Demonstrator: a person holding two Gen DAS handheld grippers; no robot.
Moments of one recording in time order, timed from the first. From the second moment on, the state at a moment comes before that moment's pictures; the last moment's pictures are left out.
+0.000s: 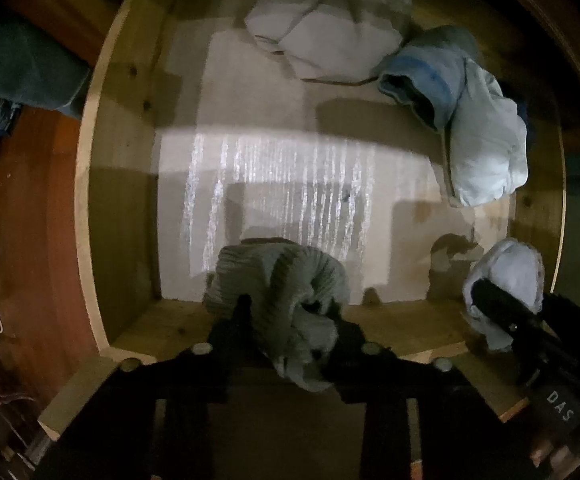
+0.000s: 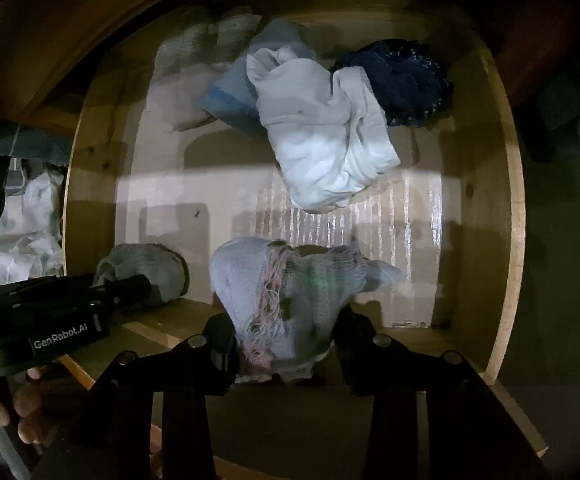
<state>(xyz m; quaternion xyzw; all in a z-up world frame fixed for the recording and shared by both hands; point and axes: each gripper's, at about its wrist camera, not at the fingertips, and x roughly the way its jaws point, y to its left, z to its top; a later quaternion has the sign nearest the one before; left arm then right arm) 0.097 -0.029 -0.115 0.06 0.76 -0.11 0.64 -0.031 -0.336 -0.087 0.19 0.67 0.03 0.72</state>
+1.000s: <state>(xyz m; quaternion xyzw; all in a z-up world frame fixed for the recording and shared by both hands) 0.043 -0.019 0.046 0.06 0.58 -0.22 0.78 -0.040 -0.342 -0.070 0.16 0.62 0.01 0.77</state>
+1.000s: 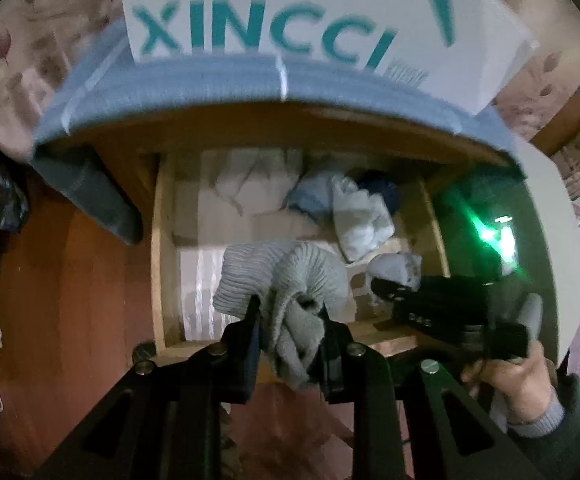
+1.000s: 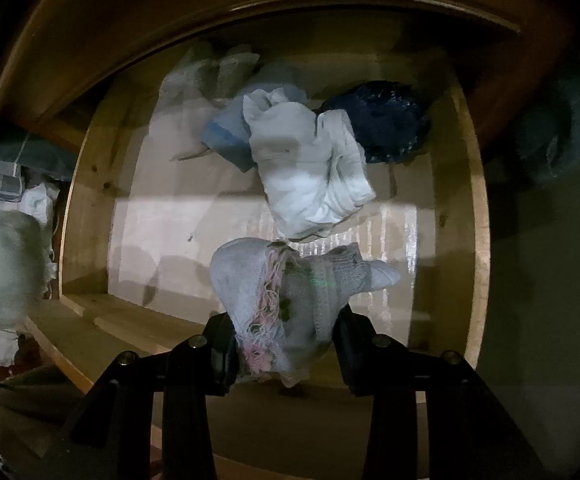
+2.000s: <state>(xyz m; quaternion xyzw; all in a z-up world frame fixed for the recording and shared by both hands) 0.153 -0.015 0.289 0.07 0.36 -0.21 0.91 -0.043 -0.355 -0.070 0.18 0.62 0.00 0.77</state>
